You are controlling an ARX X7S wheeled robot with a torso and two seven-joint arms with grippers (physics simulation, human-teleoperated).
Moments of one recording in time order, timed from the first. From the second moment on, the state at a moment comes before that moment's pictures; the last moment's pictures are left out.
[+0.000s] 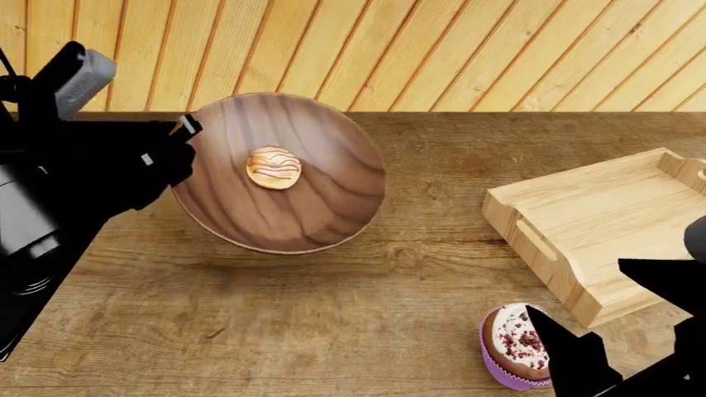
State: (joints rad) left arm -1.00 -0.76 0.37 0.01 -1.98 -0.67 -0.90; right arm 1.47 1.29 -0.61 -0.78 2.77 1.02 1.34
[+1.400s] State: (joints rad) left arm -1.00 -0.74 0.36 0.02 -1.95 -0.61 -0.88; right arm 1.28 1.18 -0.94 -0.73 2.55 0.94 1.38
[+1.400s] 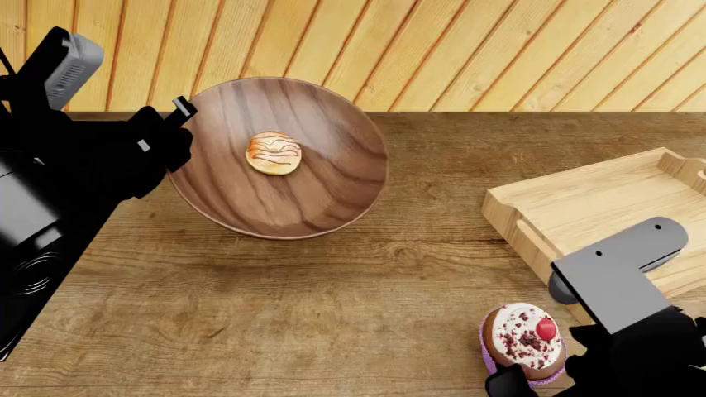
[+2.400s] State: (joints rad) left arm -1.01 -0.74 0.36 0.02 -1.95 -0.61 -0.87; right arm 1.26 1.17 -0.95 -0.70 2.42 1.01 1.29
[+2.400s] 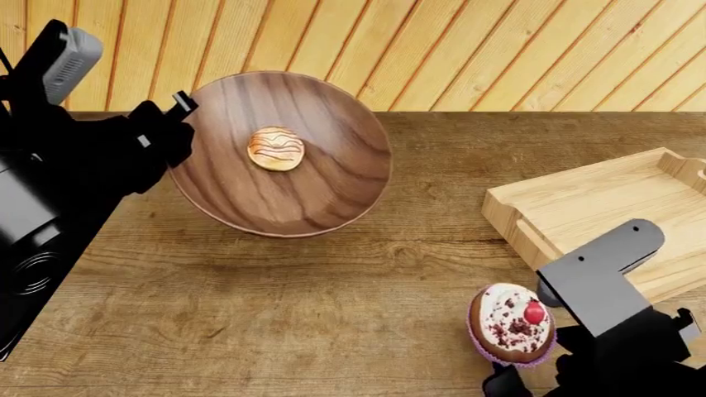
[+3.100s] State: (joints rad) left arm -1.17 -0.65 0.38 0.00 -2.08 -0.62 -0.98; right arm 1.68 1.13 -0.95 -0.52 2.74 1.11 1.46
